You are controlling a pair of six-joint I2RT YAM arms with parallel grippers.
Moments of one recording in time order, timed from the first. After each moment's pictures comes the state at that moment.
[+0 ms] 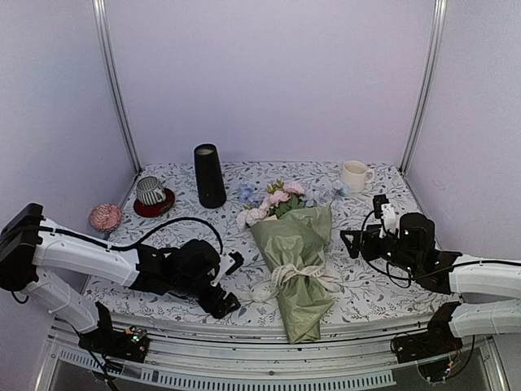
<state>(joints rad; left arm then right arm) -1.10 1.42 0.64 -0.17 -0.04 -0.30 0.64 1.00 0.33 0.31 0.12 0.32</state>
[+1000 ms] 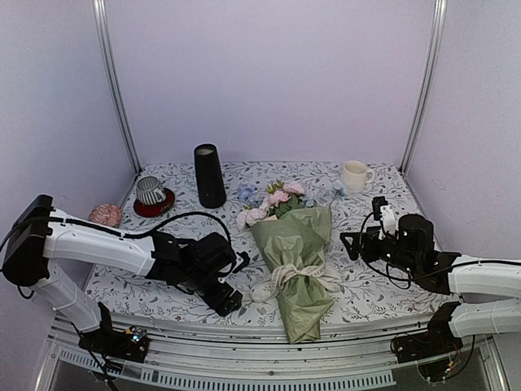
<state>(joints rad) -1.12 1.53 0.83 -0.45 -0.07 -0.34 0.64 1.00 0.32 0.31 0.12 0.32</state>
